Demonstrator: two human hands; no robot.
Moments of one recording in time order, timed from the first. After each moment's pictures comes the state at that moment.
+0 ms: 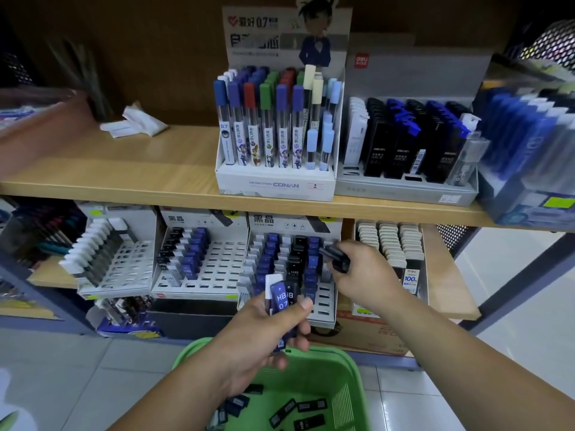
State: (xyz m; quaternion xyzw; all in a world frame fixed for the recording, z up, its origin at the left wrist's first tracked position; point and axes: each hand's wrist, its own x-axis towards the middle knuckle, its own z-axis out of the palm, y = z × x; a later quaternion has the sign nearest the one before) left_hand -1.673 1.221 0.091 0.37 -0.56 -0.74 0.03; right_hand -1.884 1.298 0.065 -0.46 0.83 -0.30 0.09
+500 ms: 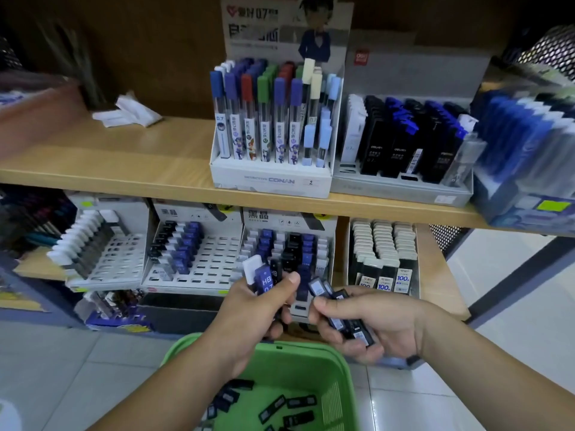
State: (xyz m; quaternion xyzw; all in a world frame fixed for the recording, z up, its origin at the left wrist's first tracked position) left_hand -1.689 1.217 0.090 0.36 -0.57 -0.72 0.16; right_hand -1.865 1.345 0.099 -0.24 0.52 -0.37 0.73
